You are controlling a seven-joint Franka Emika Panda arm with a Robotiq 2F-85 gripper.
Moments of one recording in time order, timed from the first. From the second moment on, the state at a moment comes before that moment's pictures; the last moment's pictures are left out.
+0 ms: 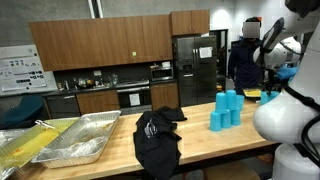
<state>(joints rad) -0.36 -0.27 -0.45 -2.42 -0.21 2.44 -0.43</state>
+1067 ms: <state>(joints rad) -0.36 -0.27 -0.45 -2.42 -0.21 2.44 -0.43</state>
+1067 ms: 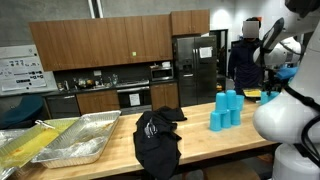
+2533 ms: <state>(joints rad) -0.38 -0.21 -0.44 -2.54 -0.18 2.75 -0.27</state>
